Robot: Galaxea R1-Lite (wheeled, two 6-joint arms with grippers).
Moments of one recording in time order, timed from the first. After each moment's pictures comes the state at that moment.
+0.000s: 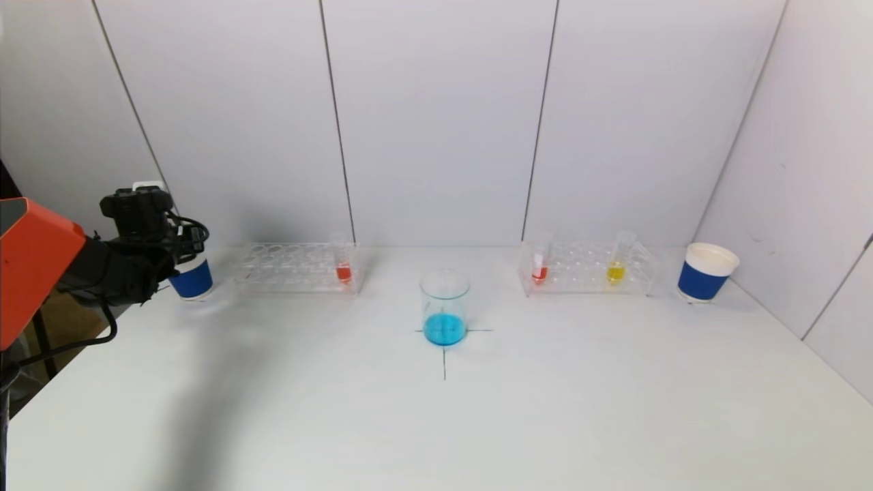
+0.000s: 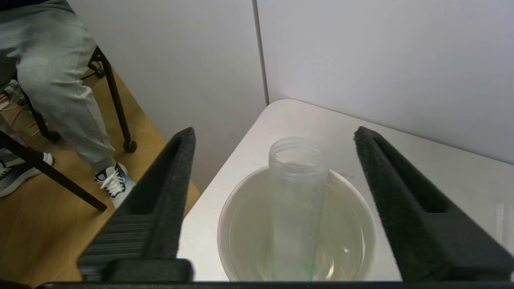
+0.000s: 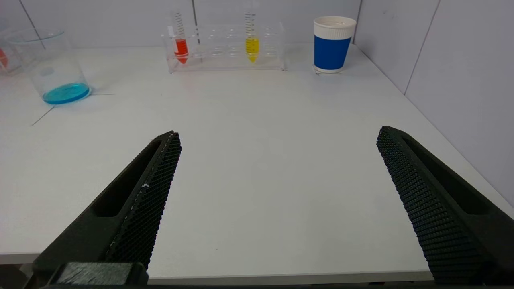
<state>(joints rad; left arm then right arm) 0.23 2.32 -1.40 -0.75 0.30 0.04 0.00 0.00 0.00 0.00 -0.02 0.03</state>
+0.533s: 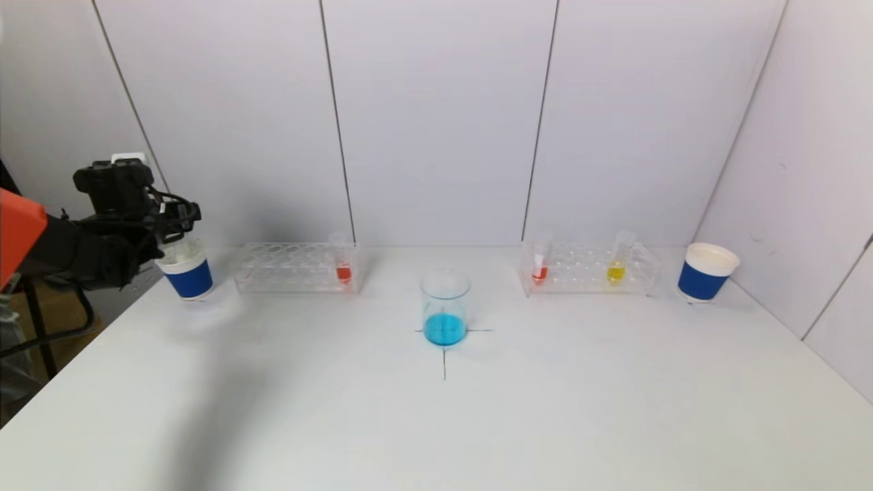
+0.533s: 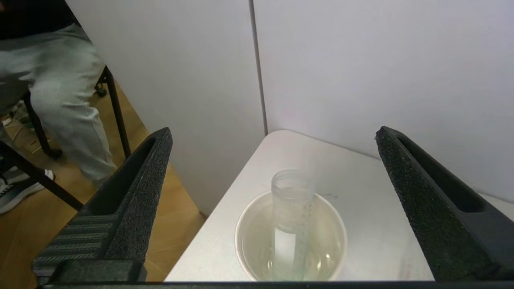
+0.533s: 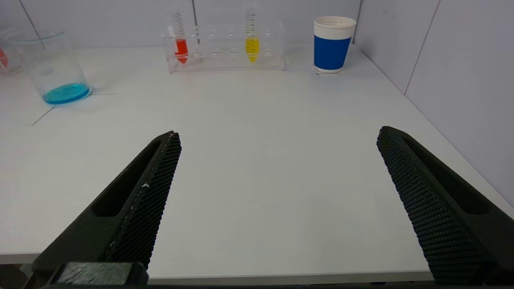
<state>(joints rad) 0.21 2.17 -1.35 -0.72 0.29 0.04 0.00 0.00 0.00 0.00 -0.02 0.03</state>
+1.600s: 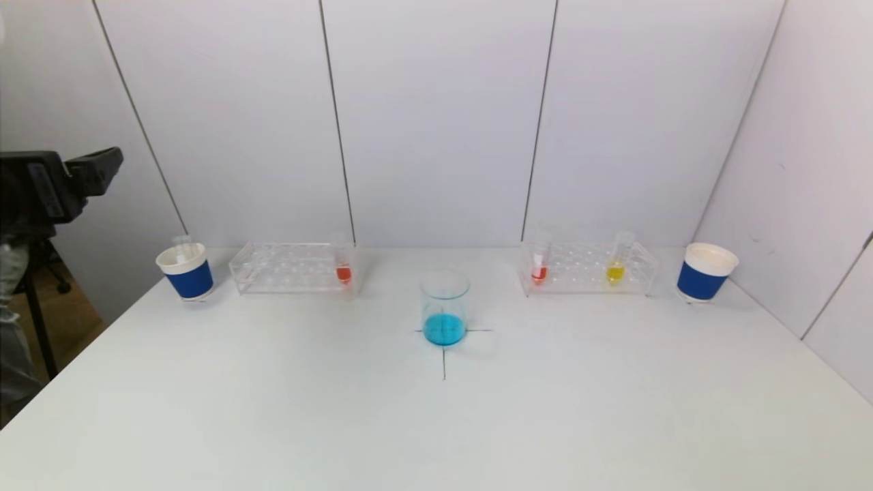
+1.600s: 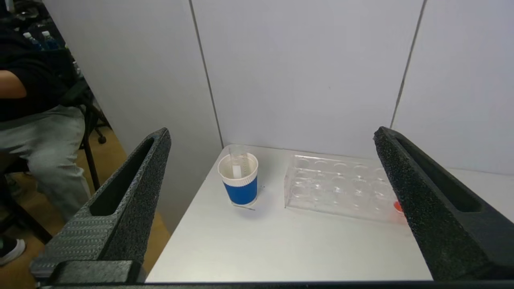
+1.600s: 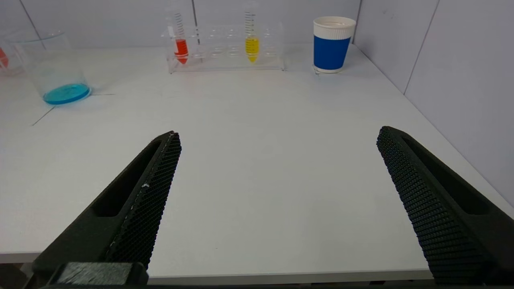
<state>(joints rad) -0.08 1.16 -0.80 -0.44 0.36 0.09 0.00 0.00 0.00 0.00 -0.02 0.03</state>
